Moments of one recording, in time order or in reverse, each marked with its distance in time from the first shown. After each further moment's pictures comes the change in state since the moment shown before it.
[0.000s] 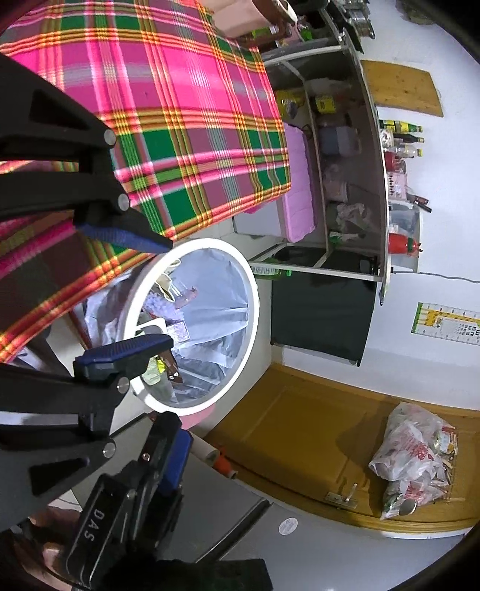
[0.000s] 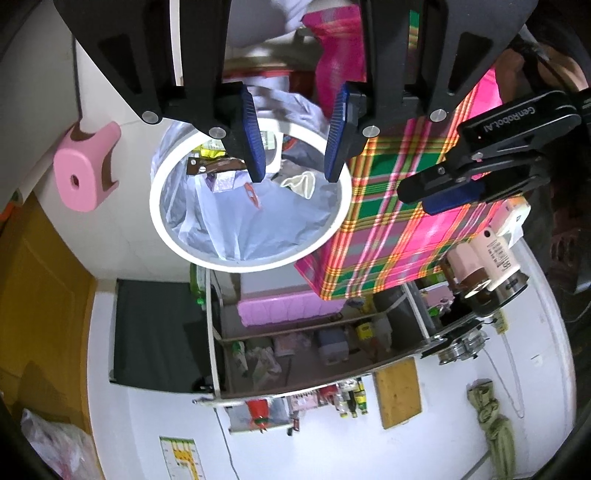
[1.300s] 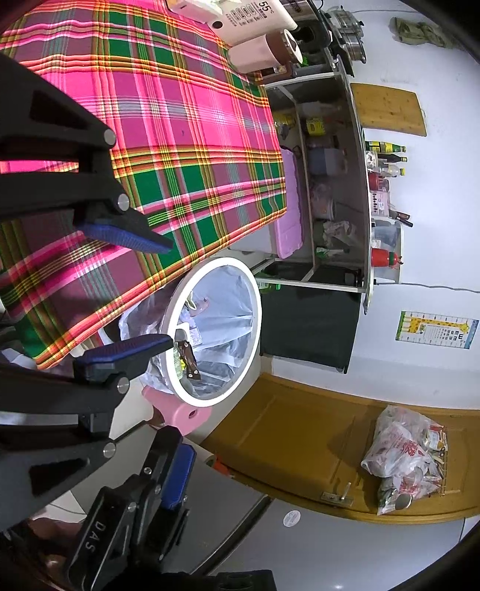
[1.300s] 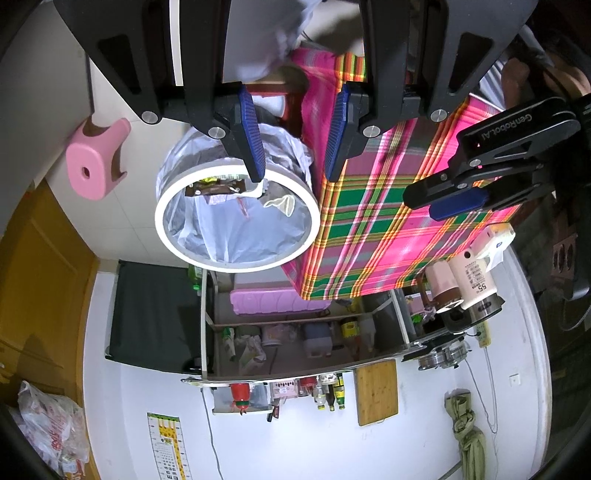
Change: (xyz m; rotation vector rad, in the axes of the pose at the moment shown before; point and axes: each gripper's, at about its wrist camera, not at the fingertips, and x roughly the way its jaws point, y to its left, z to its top) left arm -0.055 -0.010 -0.042 0.001 -0.067 0.059; right arm -0.053 0.033 -0.043 -0.078 -0.037 -0.012
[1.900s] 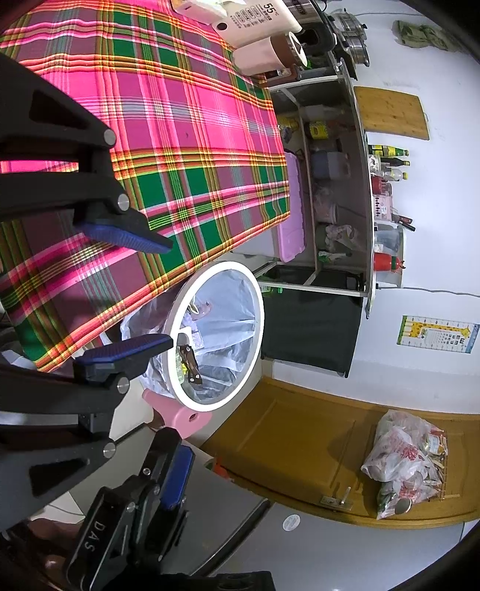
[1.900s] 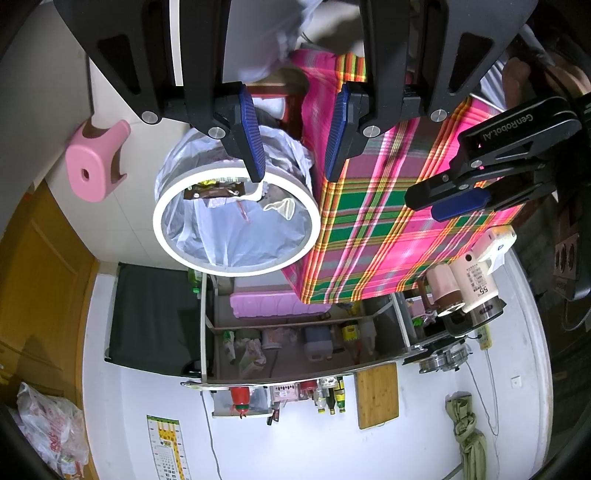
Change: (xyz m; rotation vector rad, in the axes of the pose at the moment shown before) left arm 0.000 0.004 -0.003 -0.010 0.007 0.011; right arm 0.002 -0.001 -0.003 0.000 0.008 0.001
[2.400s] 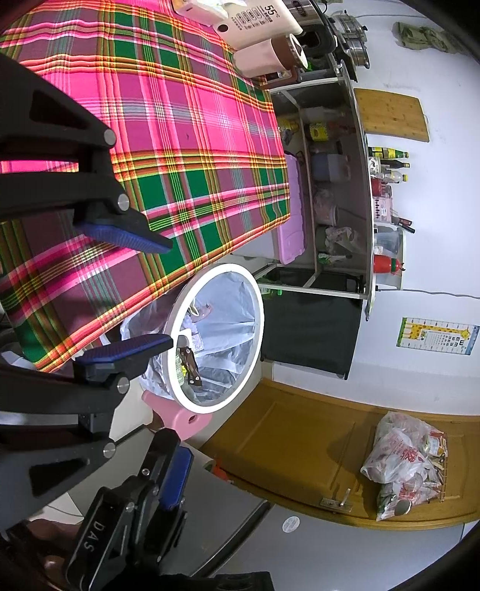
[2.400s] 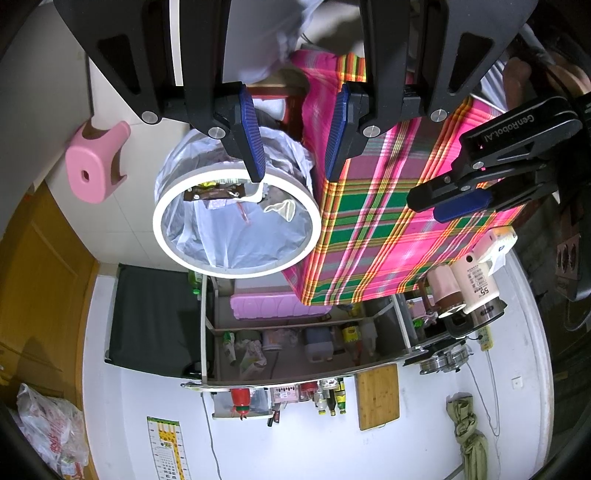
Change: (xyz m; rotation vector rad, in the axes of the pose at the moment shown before) left arm 0.000 0.001 0.000 -0.001 0.000 0.002; right arm 0.001 -0.001 0.000 -0.001 0.002 -0.002
